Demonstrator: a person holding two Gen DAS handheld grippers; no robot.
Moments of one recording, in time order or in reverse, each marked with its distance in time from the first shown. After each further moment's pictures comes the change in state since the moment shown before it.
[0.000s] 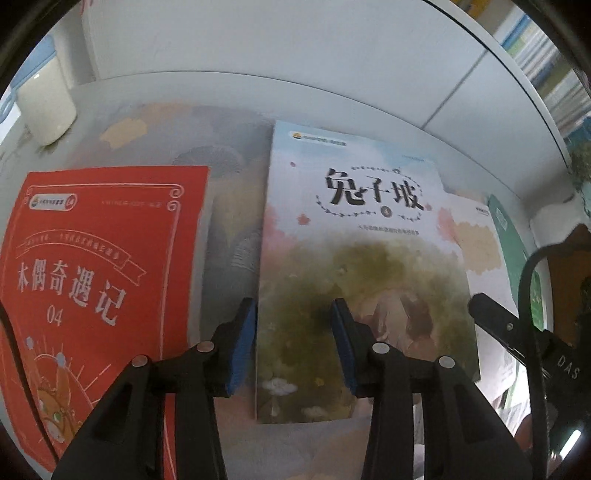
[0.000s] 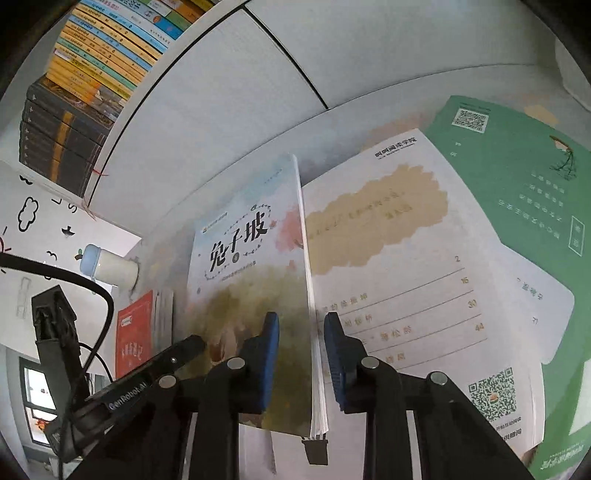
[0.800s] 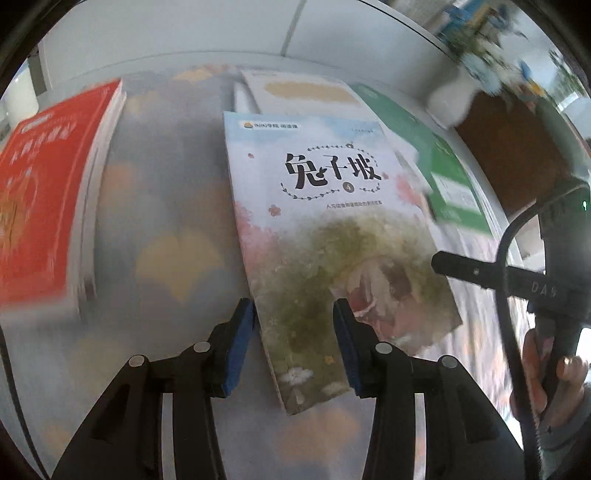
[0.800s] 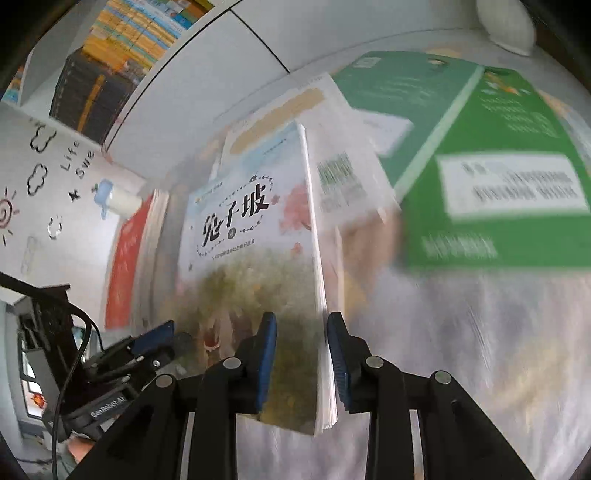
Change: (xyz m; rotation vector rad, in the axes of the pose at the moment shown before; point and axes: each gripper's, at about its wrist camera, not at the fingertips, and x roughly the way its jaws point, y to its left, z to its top) left arm -0.066 -0.056 -0.183 0.278 0.028 -0.177; right arm -0.095 -0.060 -0.120 -0.058 0.081 -0.020
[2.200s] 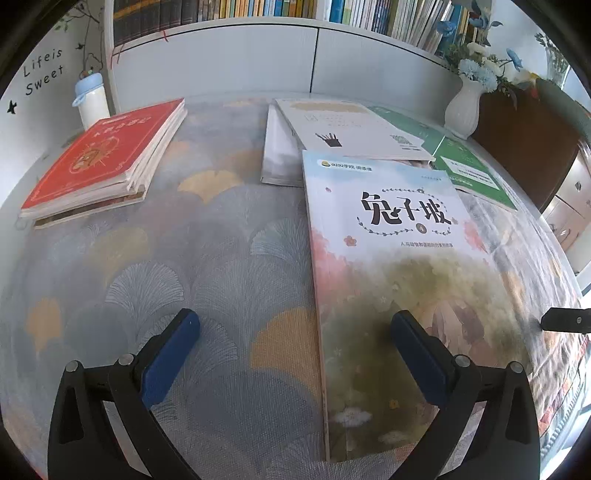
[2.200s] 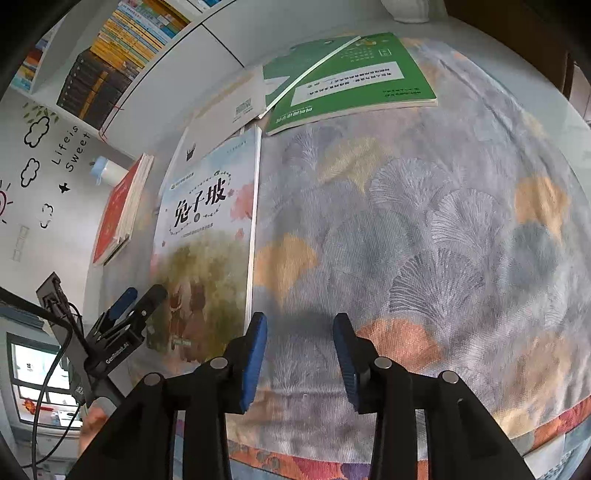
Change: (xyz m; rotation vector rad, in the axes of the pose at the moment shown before) left arm 0.000 -0.034 -0.085 -0.016 -0.278 0.256; right arm -0.087 -0.069 -0.126 0.030 -0.003 -0.065
